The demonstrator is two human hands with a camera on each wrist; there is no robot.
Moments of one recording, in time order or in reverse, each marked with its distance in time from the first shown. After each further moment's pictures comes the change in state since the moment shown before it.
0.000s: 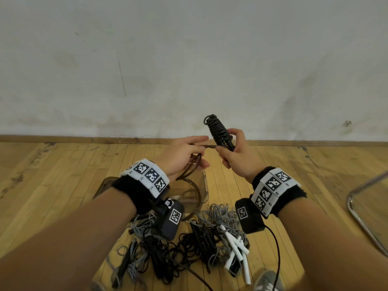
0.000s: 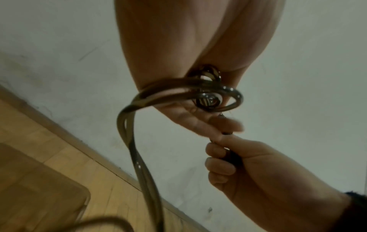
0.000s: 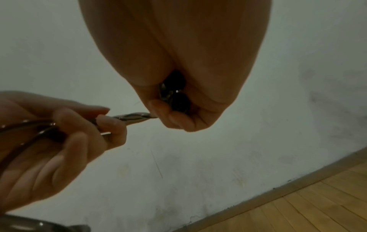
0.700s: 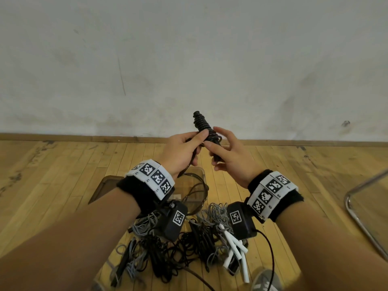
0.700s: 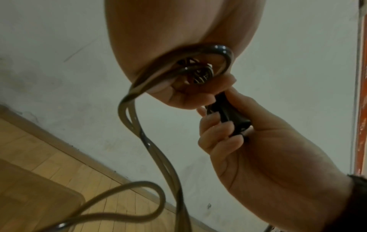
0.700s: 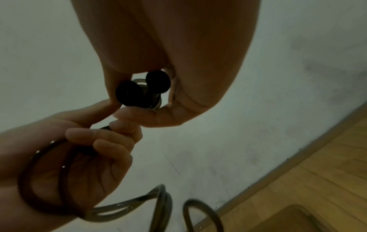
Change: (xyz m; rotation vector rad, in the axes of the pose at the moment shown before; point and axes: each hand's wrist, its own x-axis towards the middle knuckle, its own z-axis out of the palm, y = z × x) left_hand -0.002 0.000 0.009 0.123 0.178 0.185; right_hand -0.017 -0.016 0.015 0.284 -0.088 0.039
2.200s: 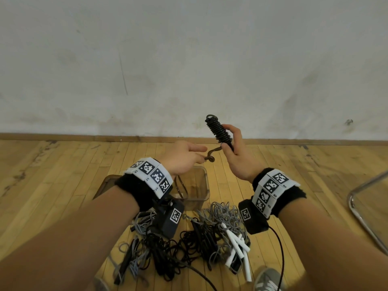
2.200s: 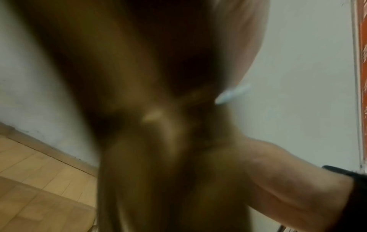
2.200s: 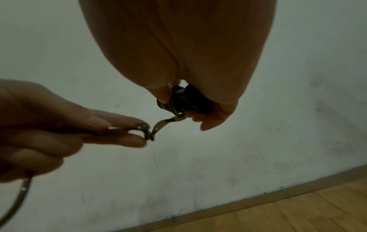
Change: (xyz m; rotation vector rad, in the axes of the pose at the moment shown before) left_hand 0.002 -0.010 -0.012 0.391 -0.174 -0.213; right_hand 0.013 0.019 -0.022 -0.599 0.081 -0.193
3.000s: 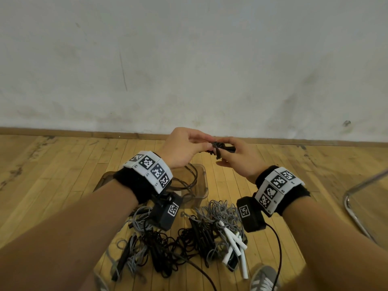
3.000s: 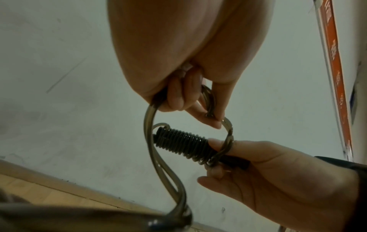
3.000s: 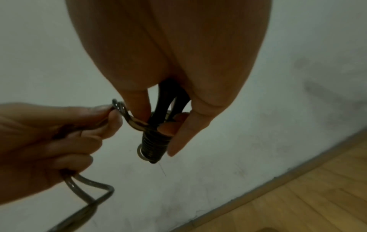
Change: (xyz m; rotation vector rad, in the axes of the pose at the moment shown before) left_hand -0.001 0.011 -0.009 -0.093 0.086 0.294; right_hand -0.007 -0.014 -0.003 0.247 -0.079 0.192
